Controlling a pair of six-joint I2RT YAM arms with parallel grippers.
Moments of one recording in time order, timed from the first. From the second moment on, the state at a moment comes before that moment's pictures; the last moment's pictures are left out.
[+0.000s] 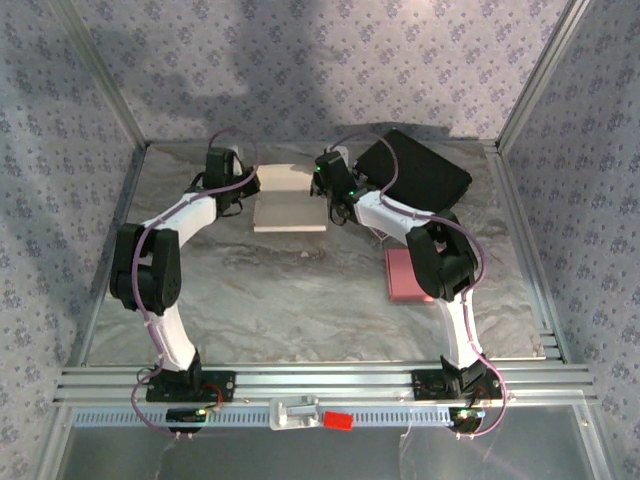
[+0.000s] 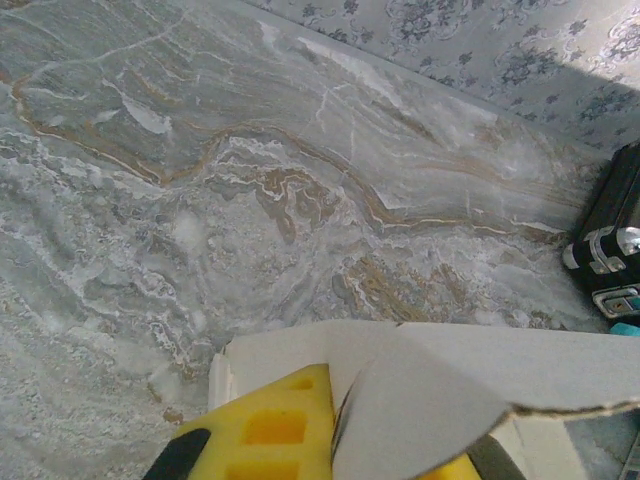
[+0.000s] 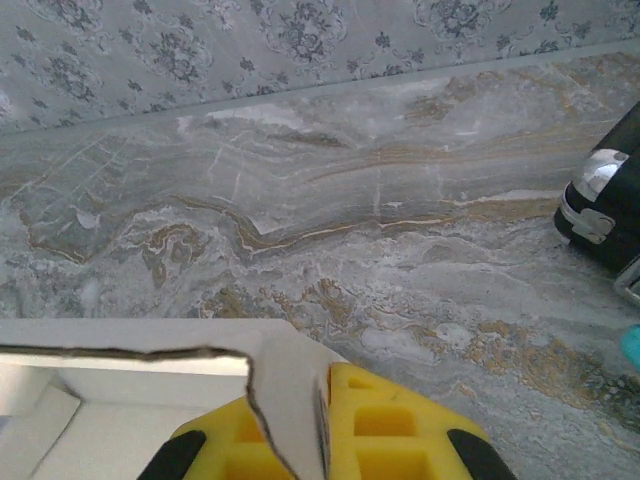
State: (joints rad) left arm -0.22 1.83 1.25 -0.05 0.15 -0.51; right arm 0.61 2.10 1.58 -0.05 0.28 0.49
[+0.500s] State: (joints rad) left arm -0.24 1.75 1.03 0.16 0.14 -0.54; right arm 0.63 2.04 1.39 0.15 0.27 0.52
